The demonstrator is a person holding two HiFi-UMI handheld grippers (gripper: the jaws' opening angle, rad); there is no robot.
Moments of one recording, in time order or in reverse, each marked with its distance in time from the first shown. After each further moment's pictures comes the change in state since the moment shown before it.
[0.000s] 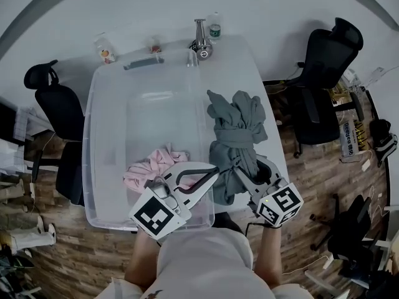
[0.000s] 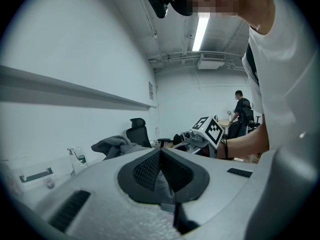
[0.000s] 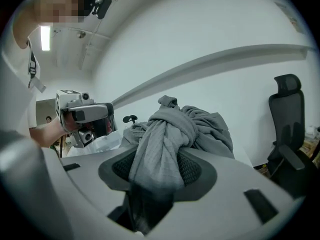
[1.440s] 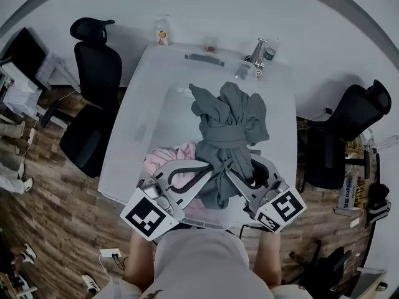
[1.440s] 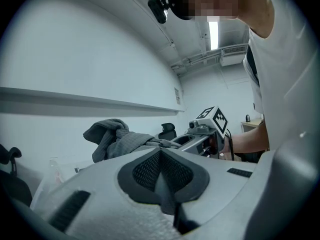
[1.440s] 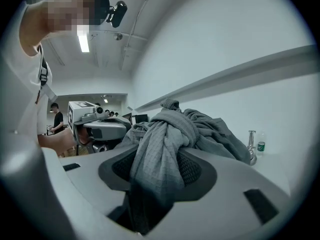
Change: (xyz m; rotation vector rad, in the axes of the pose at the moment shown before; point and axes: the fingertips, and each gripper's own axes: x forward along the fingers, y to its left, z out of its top) left arm -0.125 0.034 0.005 0.003 -0.039 0.369; right arm 0.070 0.139 0.071 -0.233 -0.016 0.414
